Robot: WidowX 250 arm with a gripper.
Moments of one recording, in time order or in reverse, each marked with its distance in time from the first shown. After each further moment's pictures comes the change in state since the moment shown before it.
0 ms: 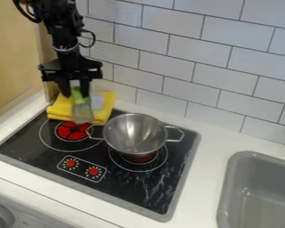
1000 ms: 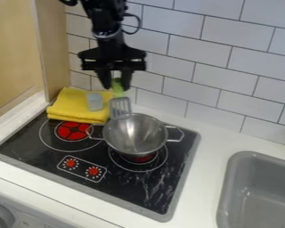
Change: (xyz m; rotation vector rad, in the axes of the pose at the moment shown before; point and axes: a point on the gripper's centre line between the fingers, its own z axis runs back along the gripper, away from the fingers) arm -0.031 -0.060 0.044 -0.084 -0.034 -0.171
